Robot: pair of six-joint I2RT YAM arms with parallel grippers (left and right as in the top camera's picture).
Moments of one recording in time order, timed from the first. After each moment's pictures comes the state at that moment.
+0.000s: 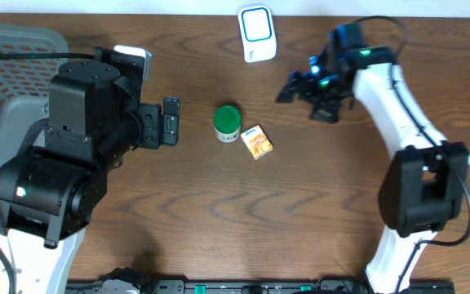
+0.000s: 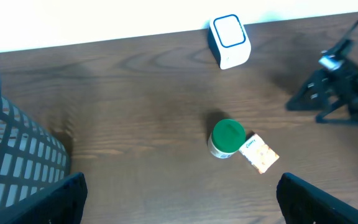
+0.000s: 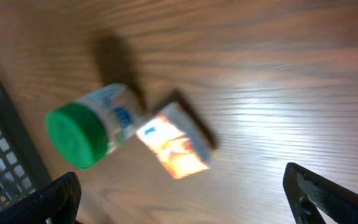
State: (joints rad) left arm -0.30 1.20 1.66 -1.15 -0.06 -0.09; right arm 0.23 2.02 1.69 -1.00 -0.48 0.51
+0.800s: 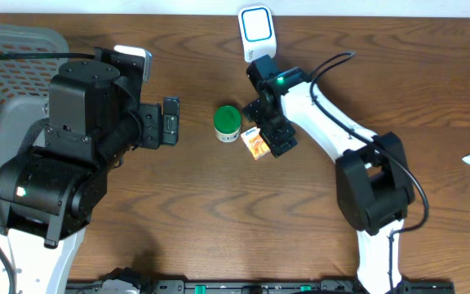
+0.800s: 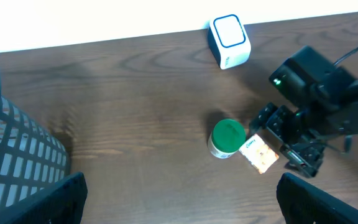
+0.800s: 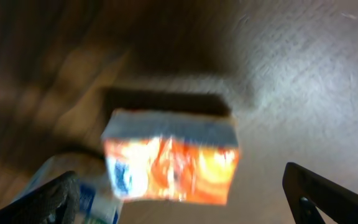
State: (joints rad) left arm -0.30 1.20 1.66 -1.15 -0.06 -0.09; right arm 0.50 2.15 1.68 -1.01 -0.10 1.49
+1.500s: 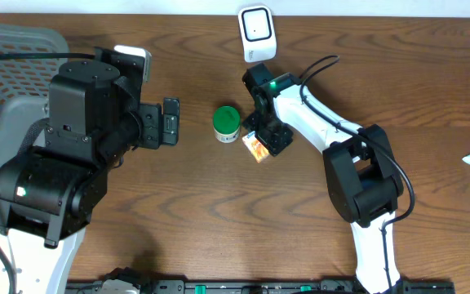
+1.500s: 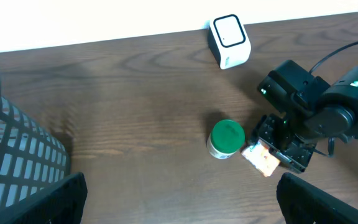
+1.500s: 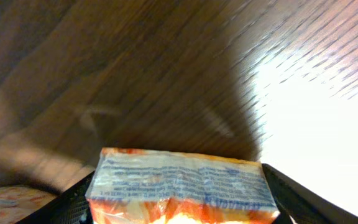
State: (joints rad) left arm -0.30 1.20 1.66 -1.15 -0.06 -0.09; right arm 0.51 2.22 1.68 -1.01 -0.09 1.33
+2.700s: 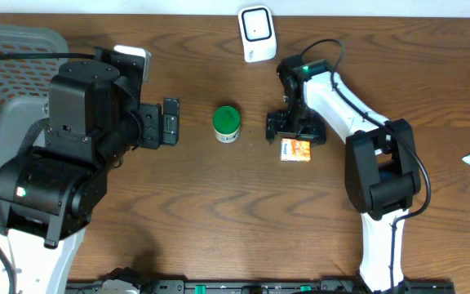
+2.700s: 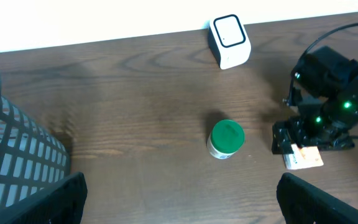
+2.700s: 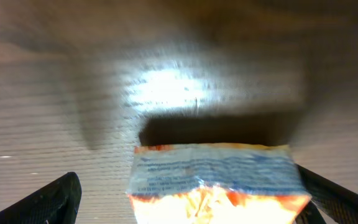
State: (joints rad) left arm -0.30 1.20 1.66 -1.15 -0.06 -0.09; right arm 0.36 2.21 1.69 -1.17 -0.11 0.47
